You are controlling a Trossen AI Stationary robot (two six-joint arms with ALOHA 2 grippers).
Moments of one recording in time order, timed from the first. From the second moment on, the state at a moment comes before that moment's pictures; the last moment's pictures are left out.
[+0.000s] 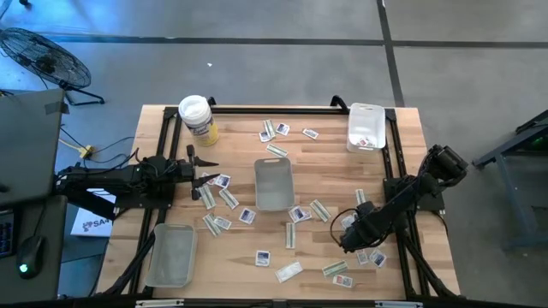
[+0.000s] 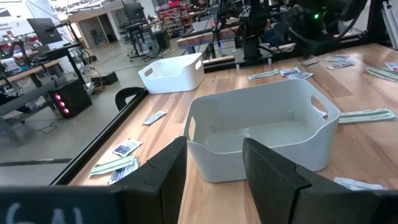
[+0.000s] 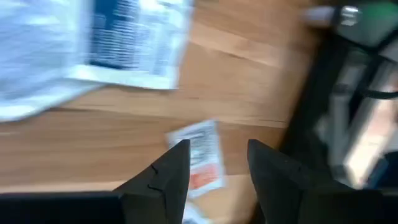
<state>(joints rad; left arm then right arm) 0.03 0.10 0.04 0.00 -0.17 0.23 0.65 1.65 0.88 -1.15 -0.20 1.94</state>
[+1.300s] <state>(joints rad) 0.03 0.10 0.04 0.00 -0.17 0.23 0.65 1.64 0.74 -0.94 -0.25 2.02</state>
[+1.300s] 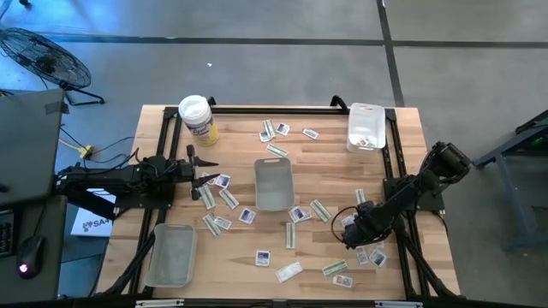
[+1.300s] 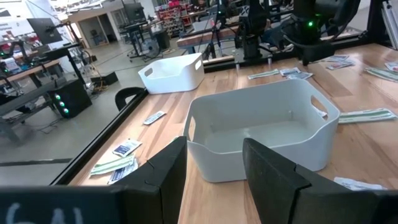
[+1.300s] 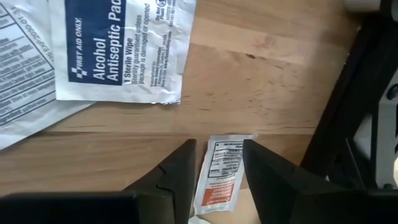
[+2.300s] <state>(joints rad) 0.03 0.10 0.04 0.00 -0.17 0.23 0.65 1.60 0.79 -0.96 -0.09 1.91</state>
